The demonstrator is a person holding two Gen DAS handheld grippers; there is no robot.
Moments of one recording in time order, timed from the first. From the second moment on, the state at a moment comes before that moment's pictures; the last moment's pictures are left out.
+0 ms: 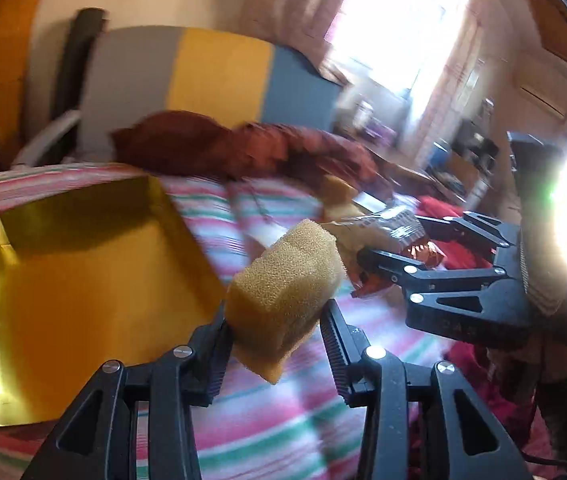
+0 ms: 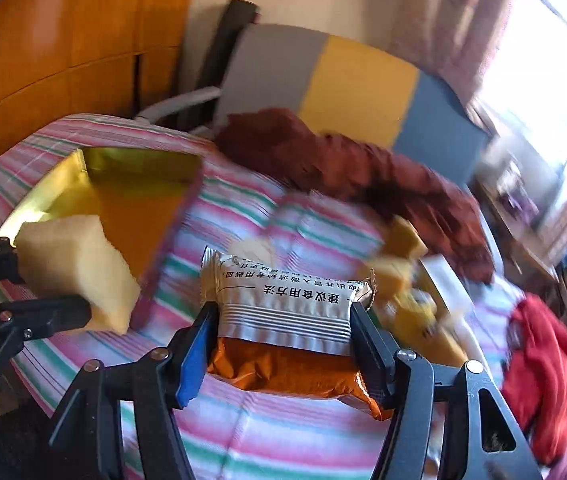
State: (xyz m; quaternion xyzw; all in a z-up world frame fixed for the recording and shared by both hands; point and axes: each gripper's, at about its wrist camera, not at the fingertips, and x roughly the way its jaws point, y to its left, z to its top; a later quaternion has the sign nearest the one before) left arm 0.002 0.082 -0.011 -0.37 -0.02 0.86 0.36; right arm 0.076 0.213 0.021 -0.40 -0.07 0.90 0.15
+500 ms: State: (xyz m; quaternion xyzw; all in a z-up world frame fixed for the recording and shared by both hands) left arm -0.074 -0.037 -0.040 -0.41 -0.05 0.90 0.16; right arm -0.066 0.102 0.006 -0.39 -0.12 0.91 0.02
